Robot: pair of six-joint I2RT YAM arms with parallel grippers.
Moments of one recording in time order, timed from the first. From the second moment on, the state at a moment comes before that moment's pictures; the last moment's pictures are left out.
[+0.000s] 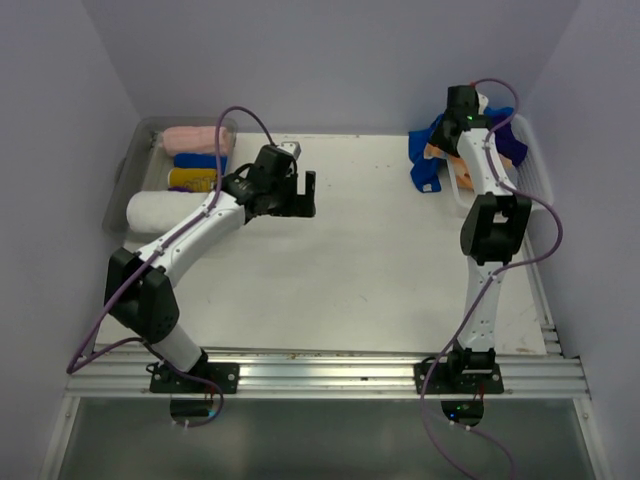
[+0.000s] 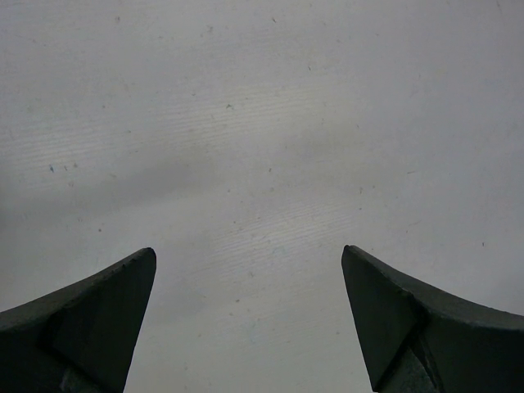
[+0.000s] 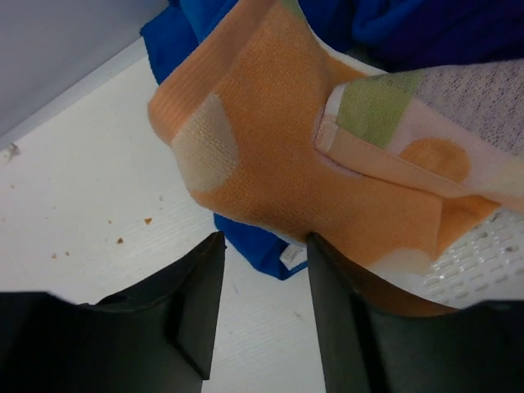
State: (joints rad) left arm -0.54 1.62 1.42 -0.62 -0.05 -0.42; right arm 0.01 2.28 2.22 -0.73 0.25 0.47
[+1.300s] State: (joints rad) left arm -0.54 1.62 1.41 -0.64 -0.05 -0.43; right arm 0.01 1.83 1.93 -0.63 0.24 0.36
